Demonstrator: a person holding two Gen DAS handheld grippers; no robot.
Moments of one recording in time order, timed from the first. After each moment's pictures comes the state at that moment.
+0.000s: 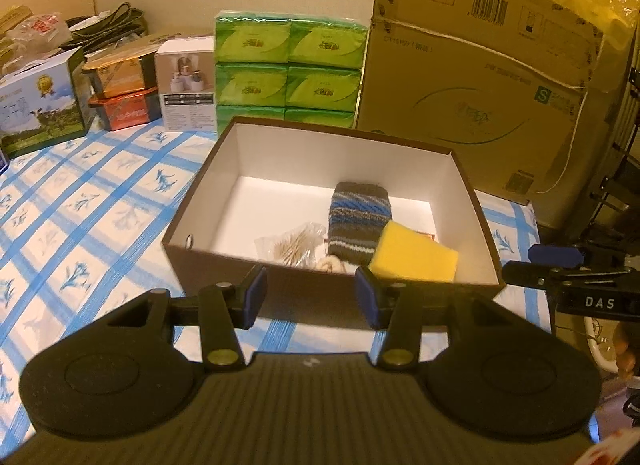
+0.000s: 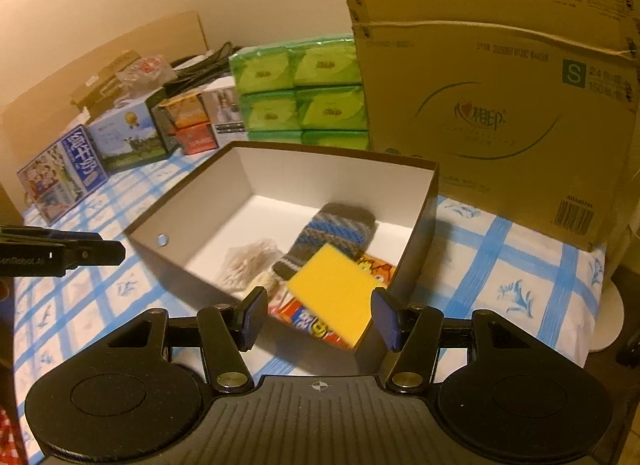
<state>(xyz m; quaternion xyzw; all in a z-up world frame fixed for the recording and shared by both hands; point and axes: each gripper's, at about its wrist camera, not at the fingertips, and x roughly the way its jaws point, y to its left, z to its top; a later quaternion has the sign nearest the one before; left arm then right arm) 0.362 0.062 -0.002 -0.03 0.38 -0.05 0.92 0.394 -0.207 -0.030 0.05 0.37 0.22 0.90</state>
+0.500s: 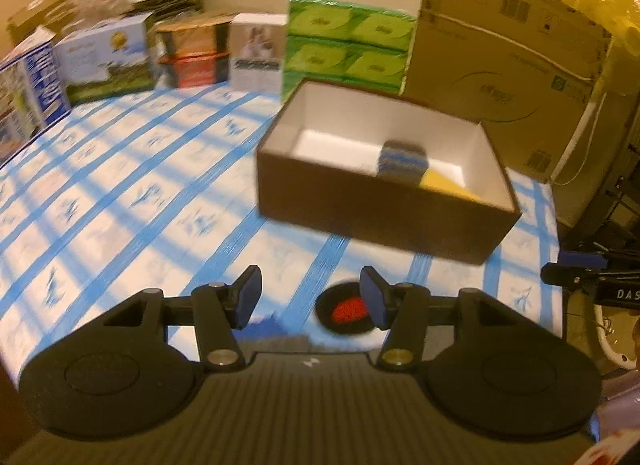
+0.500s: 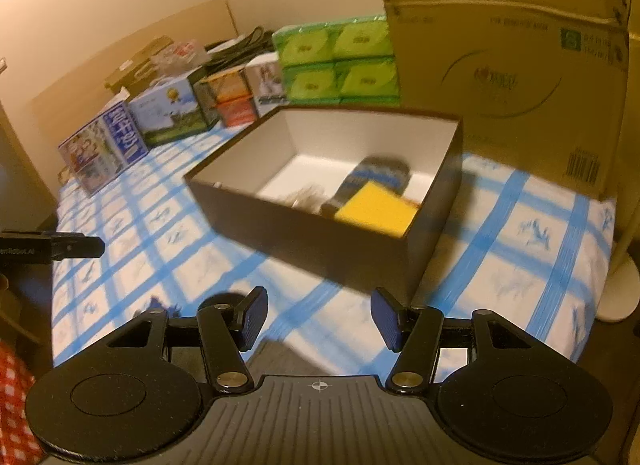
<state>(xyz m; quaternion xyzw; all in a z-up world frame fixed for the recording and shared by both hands) 0.245 0.110 -0.010 -0.05 0.40 0.01 0.92 0.308 -0.207 -0.037 0.06 0.39 0.26 0.88</state>
